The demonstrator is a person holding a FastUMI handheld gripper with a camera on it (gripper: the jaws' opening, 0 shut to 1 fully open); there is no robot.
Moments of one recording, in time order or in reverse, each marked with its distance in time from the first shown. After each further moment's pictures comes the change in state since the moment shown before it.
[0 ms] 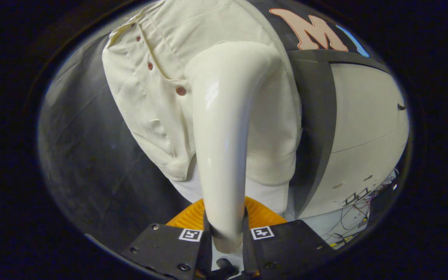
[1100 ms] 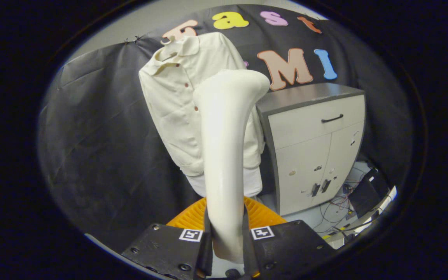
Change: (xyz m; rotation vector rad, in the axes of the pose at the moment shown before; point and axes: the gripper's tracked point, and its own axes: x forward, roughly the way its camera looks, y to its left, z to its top) arm -0.255 0.074 -0.031 -0.036 -0.267 -0.164
